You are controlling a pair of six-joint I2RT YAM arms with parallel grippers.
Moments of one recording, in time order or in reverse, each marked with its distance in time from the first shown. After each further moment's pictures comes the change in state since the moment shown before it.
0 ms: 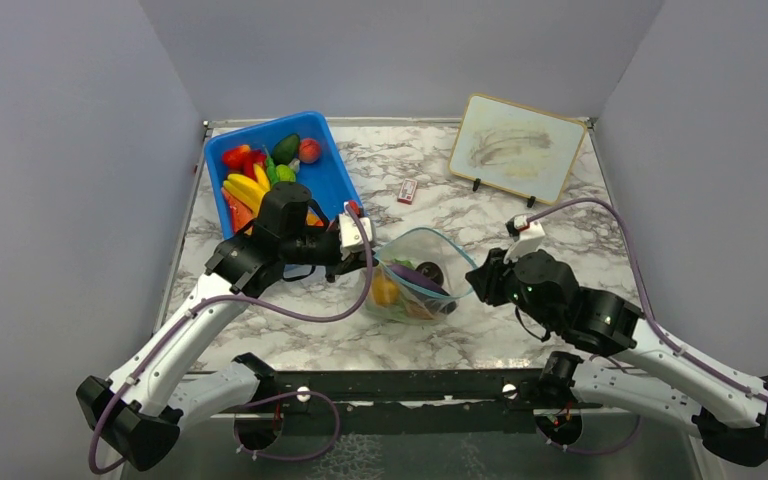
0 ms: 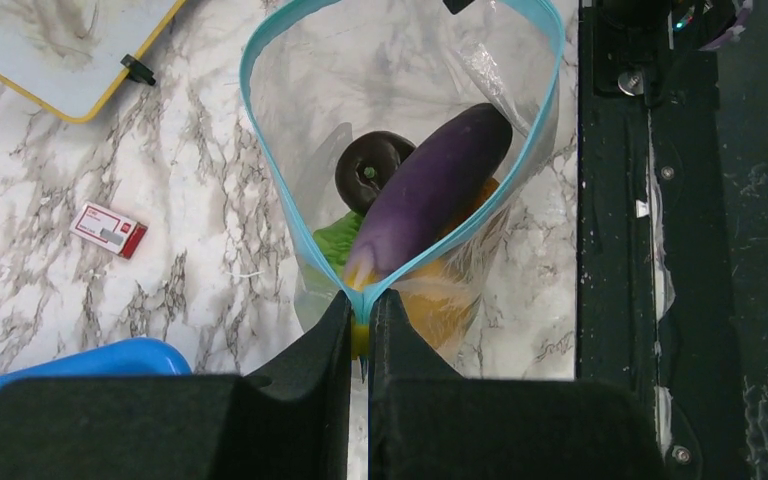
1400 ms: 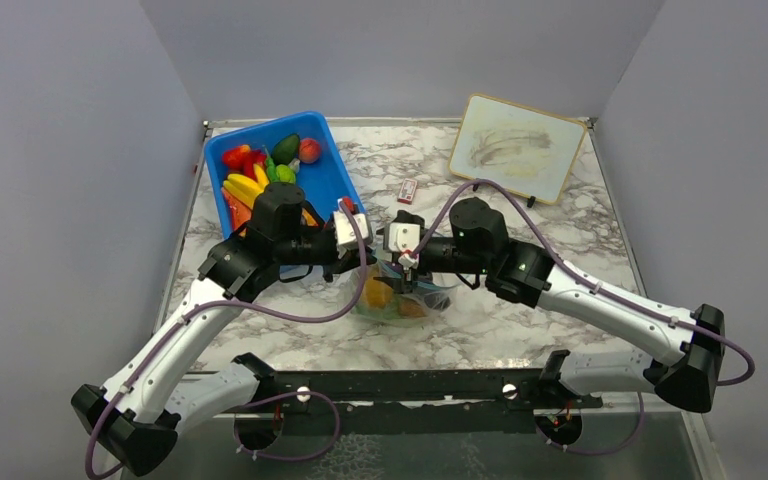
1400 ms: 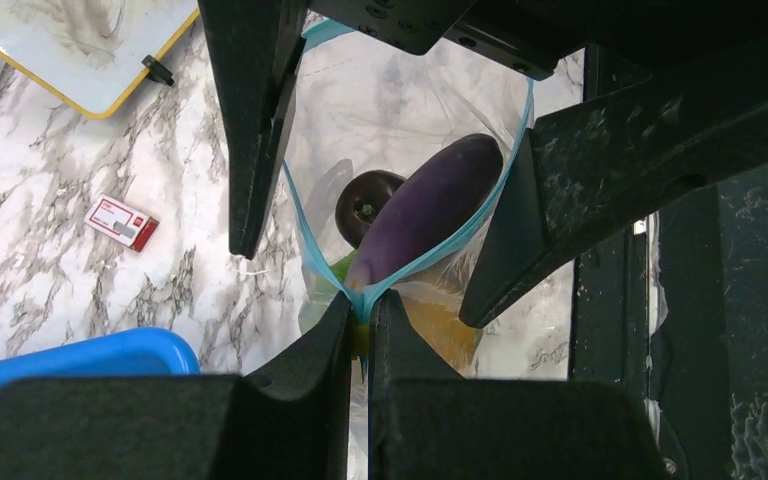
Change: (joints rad) left arm 0.000 -0.030 0.013 0.002 -0.027 -0.063; right arm -0.003 0.503 0.266 0.486 -0.788 -1.171
